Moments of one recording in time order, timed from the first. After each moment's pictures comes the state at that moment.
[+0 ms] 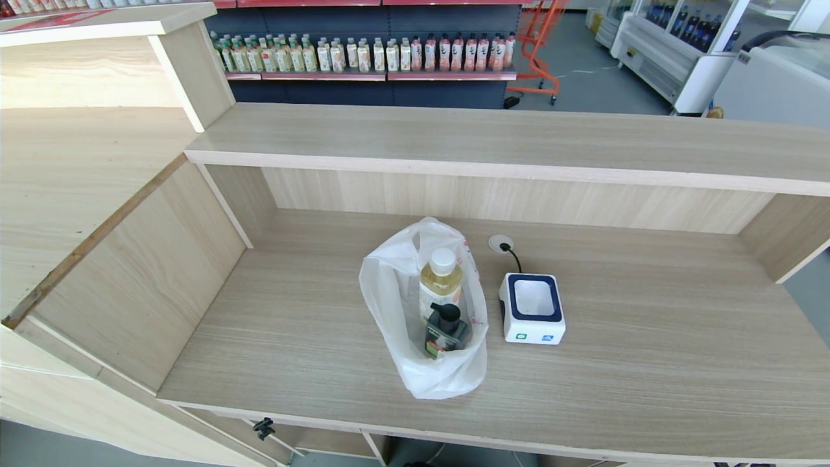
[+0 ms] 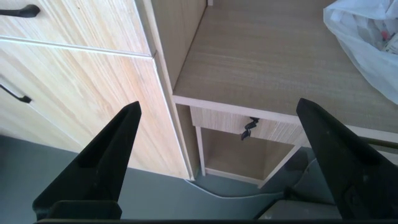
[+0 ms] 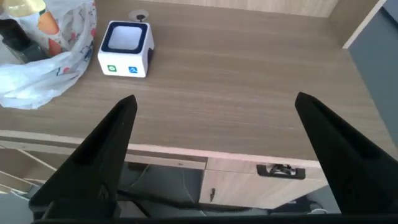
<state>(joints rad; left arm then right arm) 0.00 0.00 0.00 0.05 0.13 0.01 0.00 0.01 0.00 -0.07 -0.03 -0.05</state>
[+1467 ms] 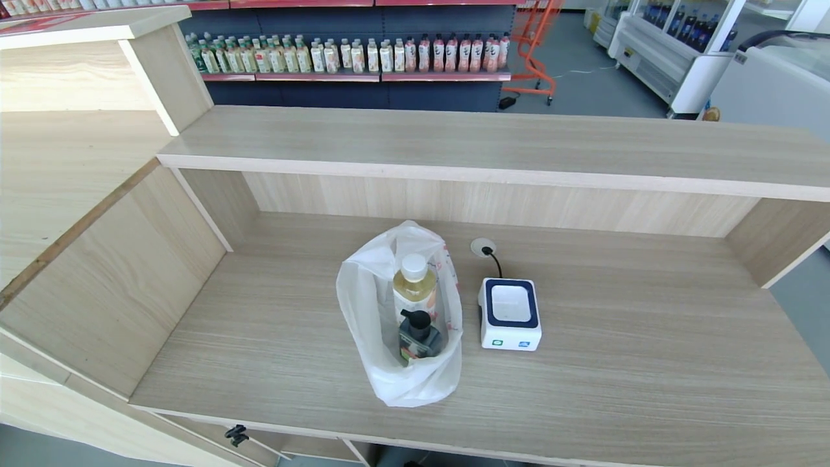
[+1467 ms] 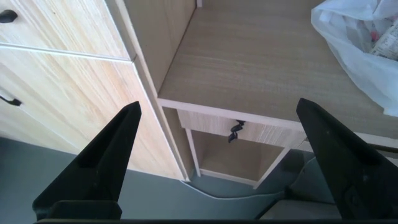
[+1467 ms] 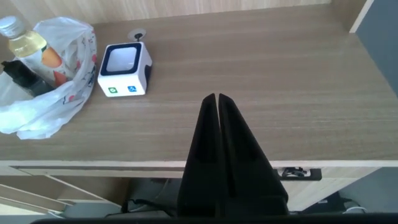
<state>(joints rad) 0.00 0.00 0.00 0.05 0.13 0.02 0.00 0.00 0.00 -0.07 -0.03 0.06</state>
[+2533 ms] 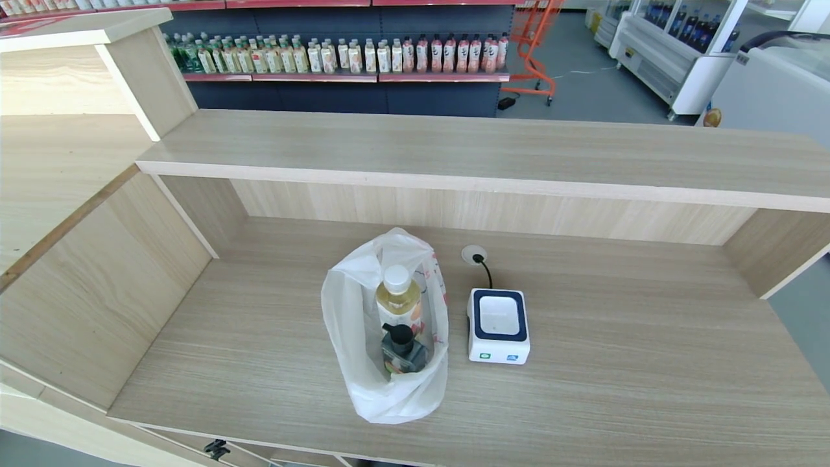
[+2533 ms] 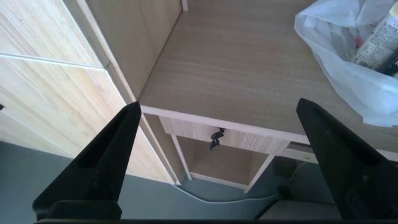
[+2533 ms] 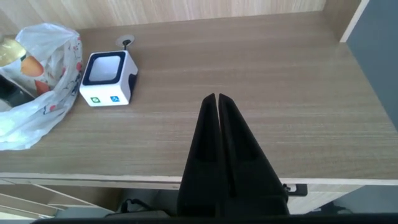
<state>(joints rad) 0.00 0.00 0.00 0.05 0.13 0.01 0.00 0.00 0.00 -0.07 -0.03 0.06</state>
